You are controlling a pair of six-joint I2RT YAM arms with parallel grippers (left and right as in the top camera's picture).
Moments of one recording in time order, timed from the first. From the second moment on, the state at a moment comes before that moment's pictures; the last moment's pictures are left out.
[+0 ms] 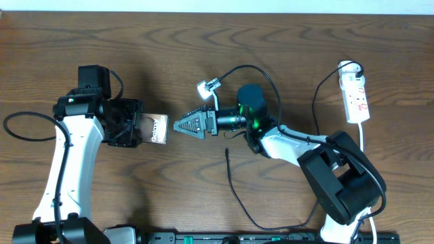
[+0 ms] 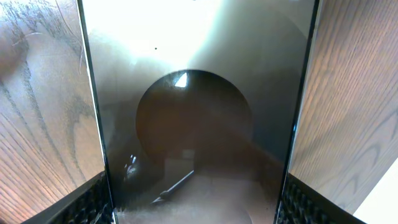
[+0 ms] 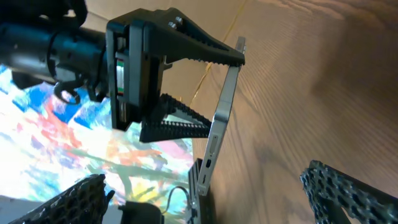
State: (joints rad) left arm 0.10 1.44 1.15 -1.04 0.26 -1.36; right arm 0.63 1.92 0.92 0.86 -1.01 0.97
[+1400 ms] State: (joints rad) left arm -0.08 1.44 1.15 -1.01 0.26 -1.46; right arm 0.72 1.92 0.92 0.78 -0.81 1.04
